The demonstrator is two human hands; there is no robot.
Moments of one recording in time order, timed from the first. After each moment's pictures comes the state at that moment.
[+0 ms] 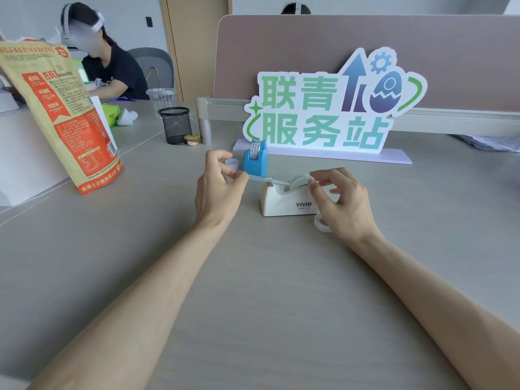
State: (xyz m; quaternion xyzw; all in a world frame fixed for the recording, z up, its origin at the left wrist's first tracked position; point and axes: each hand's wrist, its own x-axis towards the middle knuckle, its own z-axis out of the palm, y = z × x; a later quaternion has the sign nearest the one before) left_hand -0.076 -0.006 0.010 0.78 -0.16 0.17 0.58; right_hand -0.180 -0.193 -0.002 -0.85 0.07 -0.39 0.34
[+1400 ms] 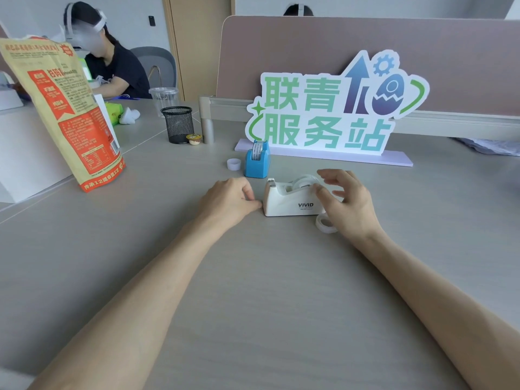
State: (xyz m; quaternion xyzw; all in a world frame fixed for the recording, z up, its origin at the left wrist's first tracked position) left_hand -0.072 0.001 0.008 0.91 -0.23 0.04 0.33; right_hand -0.183 -0.193 0.003 -0.84 0.11 -0.34 0.41
